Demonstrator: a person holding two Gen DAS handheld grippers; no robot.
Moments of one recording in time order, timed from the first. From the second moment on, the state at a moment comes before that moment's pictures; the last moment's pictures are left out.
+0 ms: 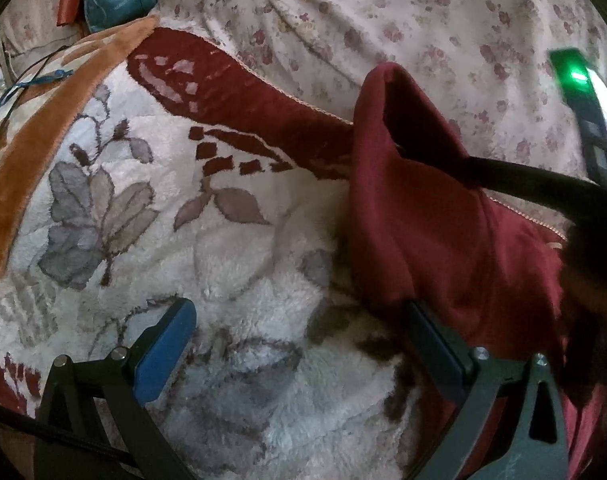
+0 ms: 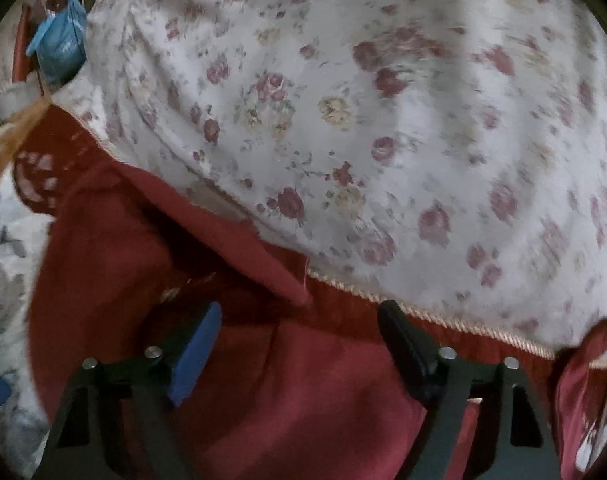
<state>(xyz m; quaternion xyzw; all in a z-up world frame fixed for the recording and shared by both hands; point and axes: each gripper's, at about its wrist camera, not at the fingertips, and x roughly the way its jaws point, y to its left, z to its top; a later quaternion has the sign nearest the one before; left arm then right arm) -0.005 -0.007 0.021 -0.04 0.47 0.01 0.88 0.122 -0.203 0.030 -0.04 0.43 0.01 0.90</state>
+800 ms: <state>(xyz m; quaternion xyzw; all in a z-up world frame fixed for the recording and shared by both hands) -0.017 0.009 0.035 -0.04 0.46 0.03 0.89 -0.075 -0.333 0.139 0.03 0.33 -0.02 0.94</state>
